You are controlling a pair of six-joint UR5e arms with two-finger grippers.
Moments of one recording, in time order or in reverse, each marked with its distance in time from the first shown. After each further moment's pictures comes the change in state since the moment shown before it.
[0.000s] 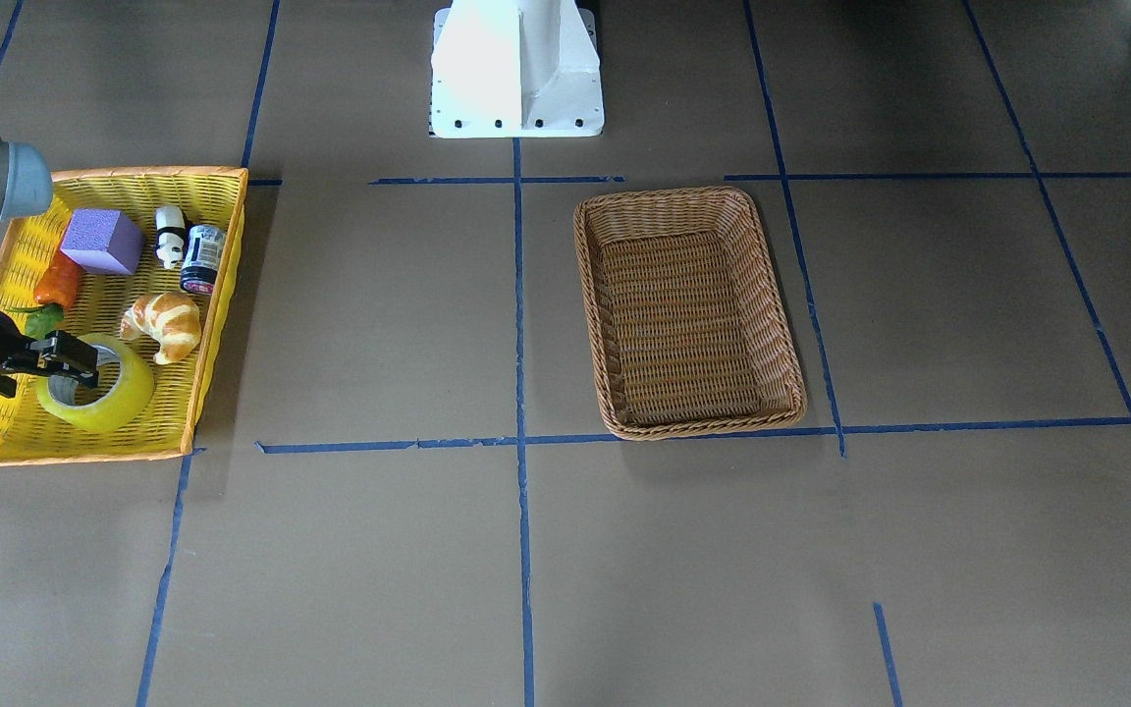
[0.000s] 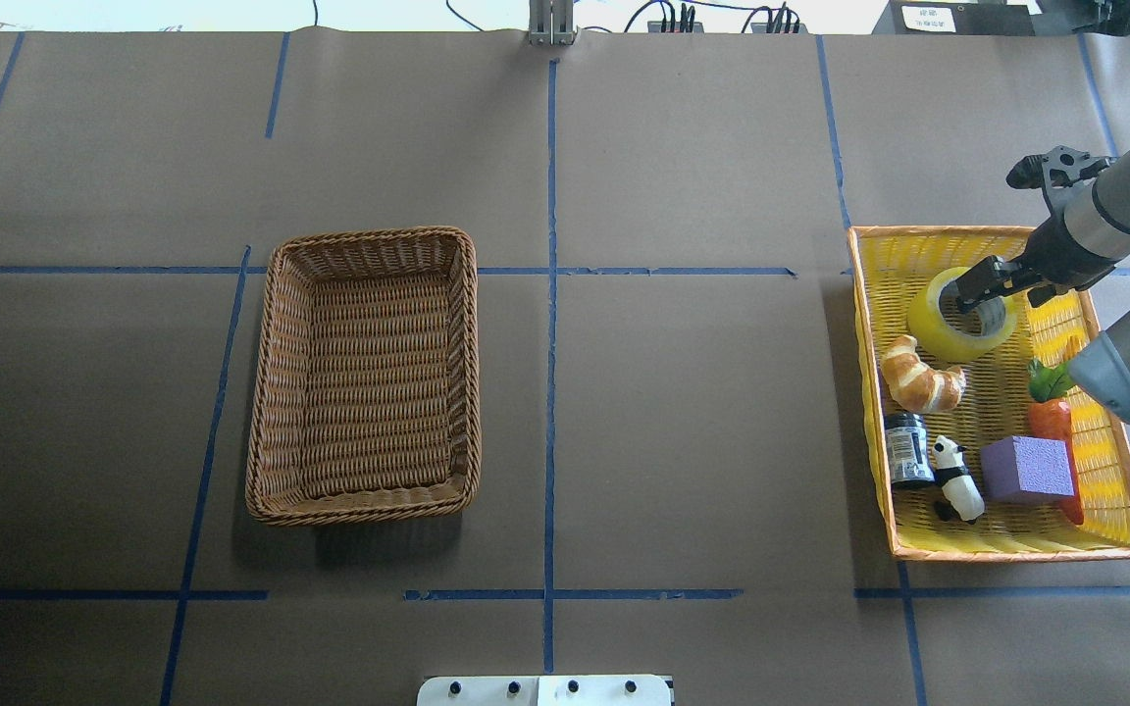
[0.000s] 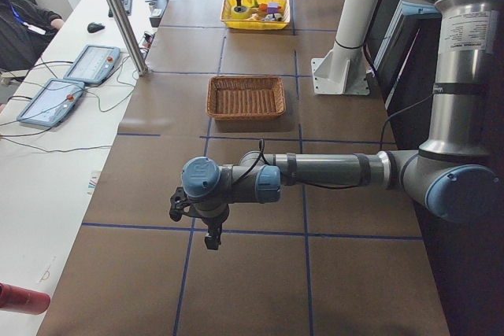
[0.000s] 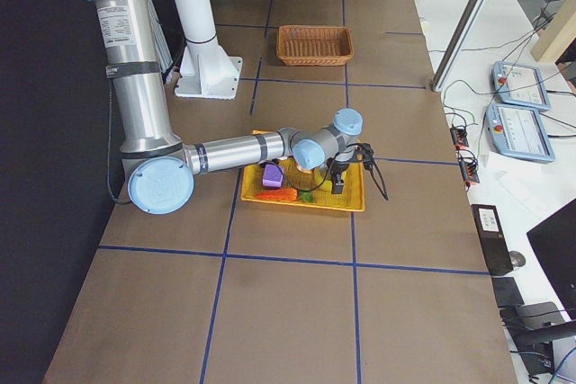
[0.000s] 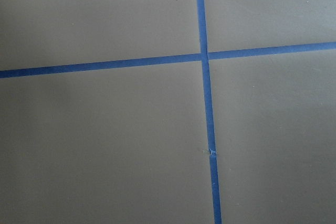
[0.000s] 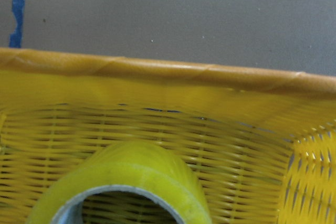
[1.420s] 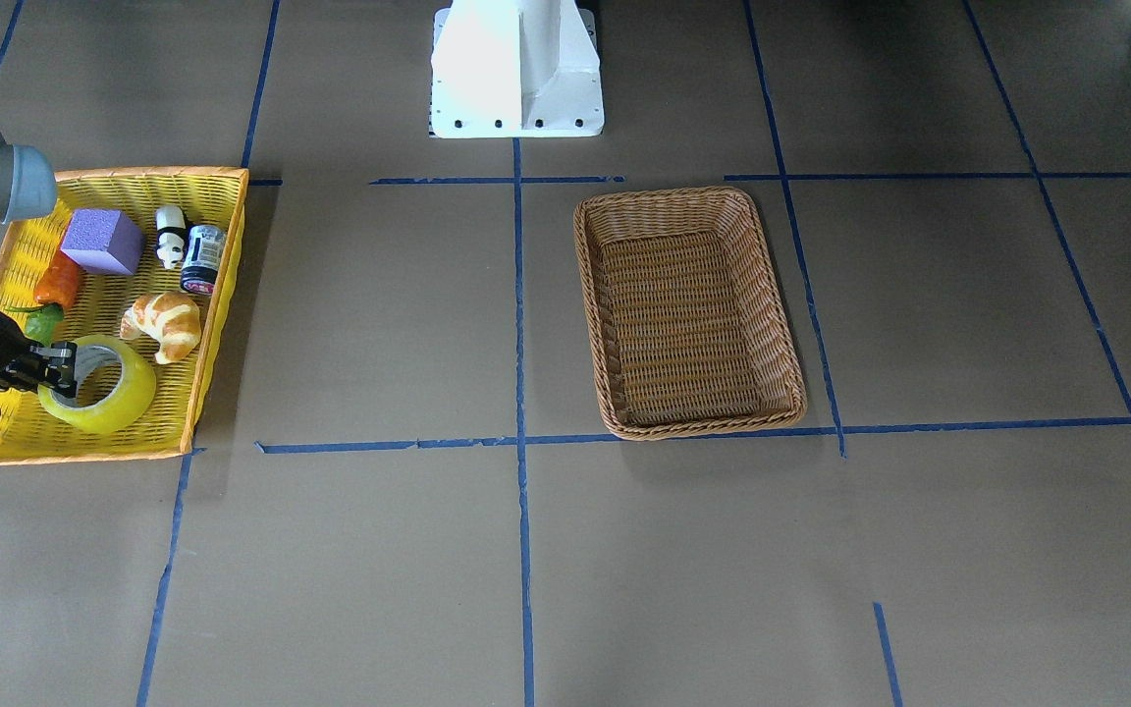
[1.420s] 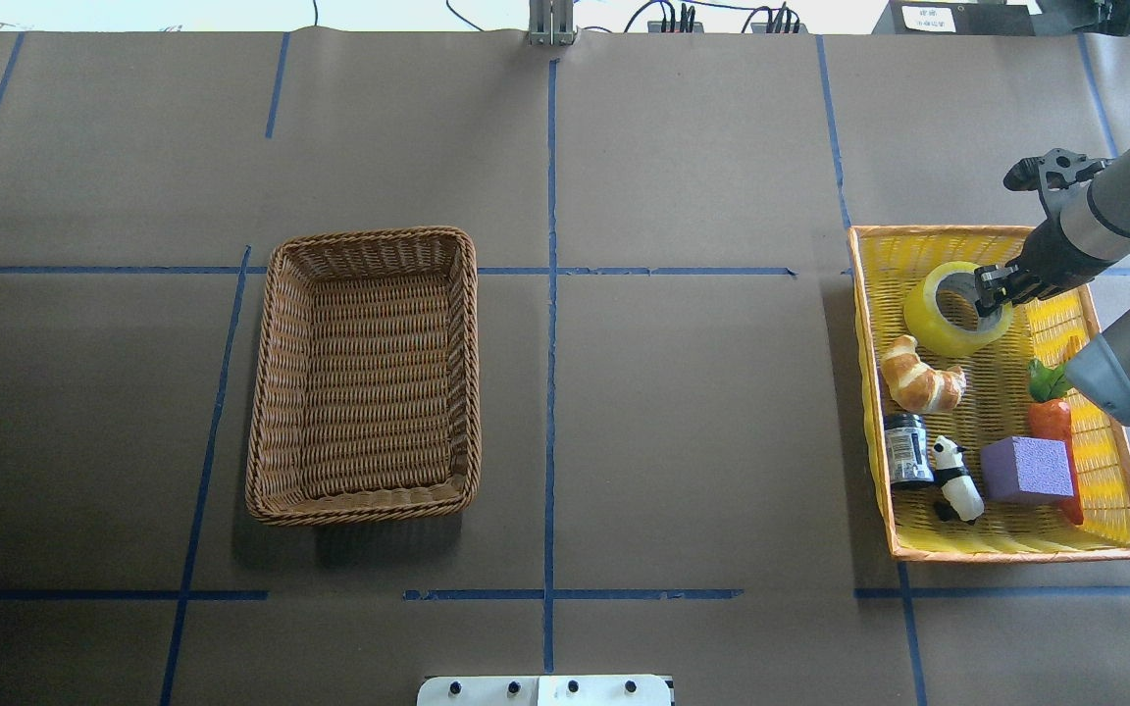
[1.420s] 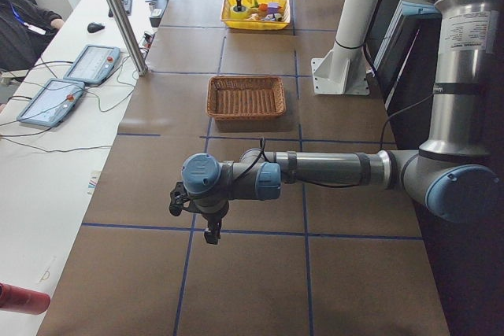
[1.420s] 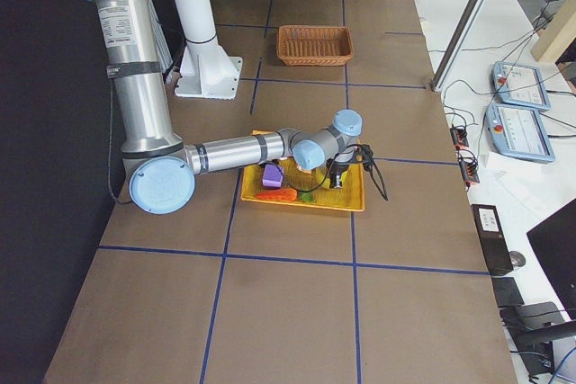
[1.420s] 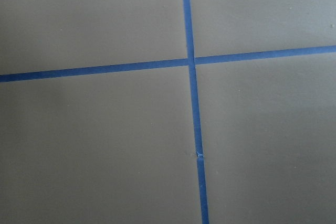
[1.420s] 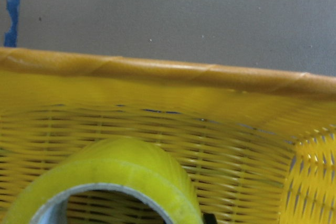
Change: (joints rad) left arm 0.000 0.001 -0.014 0.001 -0.037 -0.006; right arm -0.002 0.001 0.015 0.002 -0.012 0.004
